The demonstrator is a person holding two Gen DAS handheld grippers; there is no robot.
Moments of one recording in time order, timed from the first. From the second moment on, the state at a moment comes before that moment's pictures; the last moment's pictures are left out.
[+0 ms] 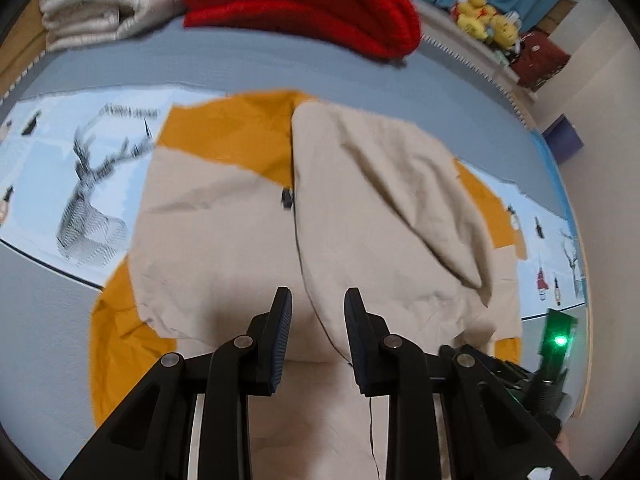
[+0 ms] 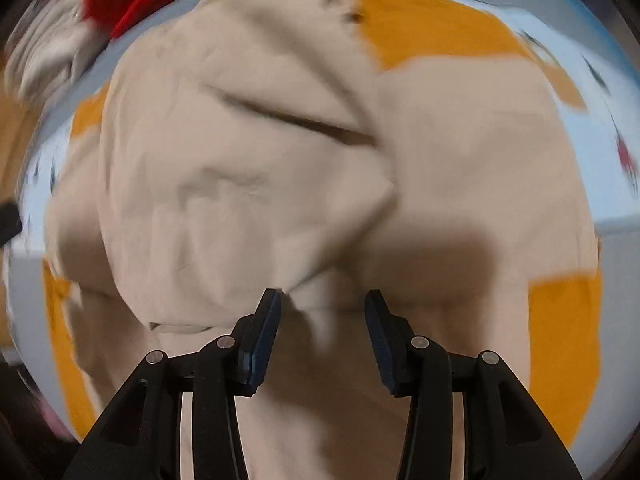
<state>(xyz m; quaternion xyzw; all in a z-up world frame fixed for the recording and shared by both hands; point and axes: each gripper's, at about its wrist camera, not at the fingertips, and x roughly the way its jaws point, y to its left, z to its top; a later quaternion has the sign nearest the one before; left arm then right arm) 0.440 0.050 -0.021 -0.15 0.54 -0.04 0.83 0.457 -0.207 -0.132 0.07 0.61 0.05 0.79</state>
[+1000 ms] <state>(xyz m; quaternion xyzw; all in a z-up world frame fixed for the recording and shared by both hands) 0.133 0.188 0.017 -0.17 0.45 -0.01 0.88 0.110 -0.382 0.040 0.10 0.35 -0.02 0.93</state>
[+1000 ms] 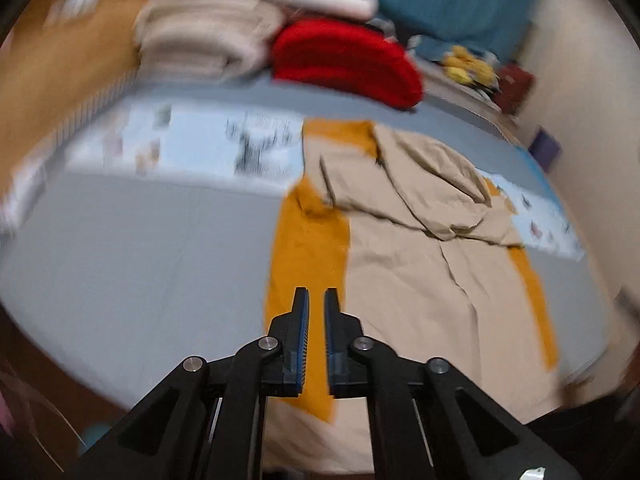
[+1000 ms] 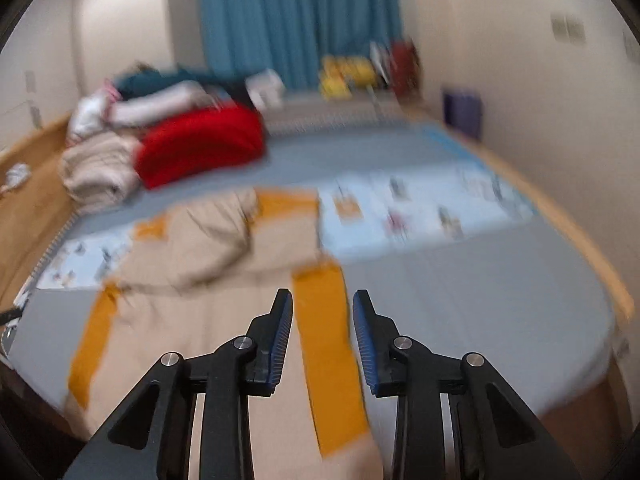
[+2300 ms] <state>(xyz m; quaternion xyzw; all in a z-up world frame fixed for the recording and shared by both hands) 0.155 0.199 -0.145 -0.15 0.66 0.08 0.73 0.138 -0.423 -0.155 0.13 0.64 -0.03 0.76</state>
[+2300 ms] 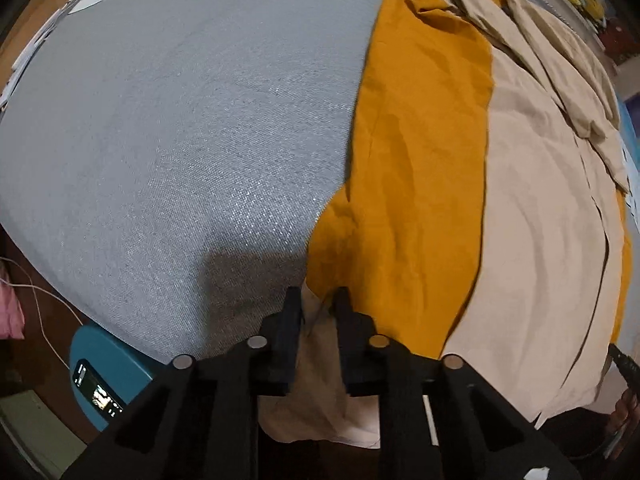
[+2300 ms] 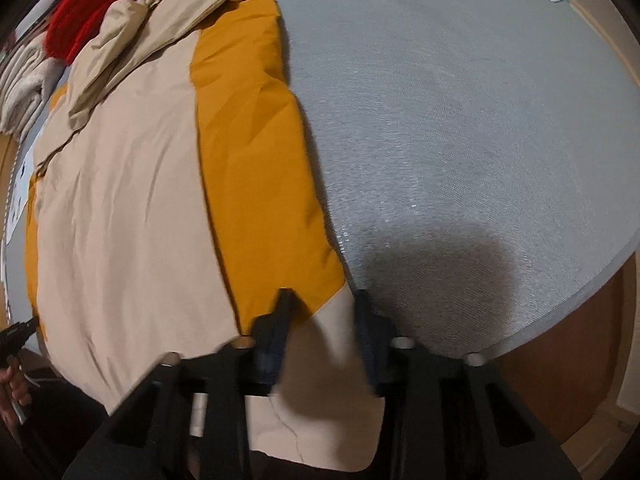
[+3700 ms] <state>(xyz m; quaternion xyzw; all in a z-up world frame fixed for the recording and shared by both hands) 0.143 0.164 -0.071 -0.14 0.60 -0.02 0.79 0.134 -0.405 -0.084 0.14 0.57 0.04 0.81</state>
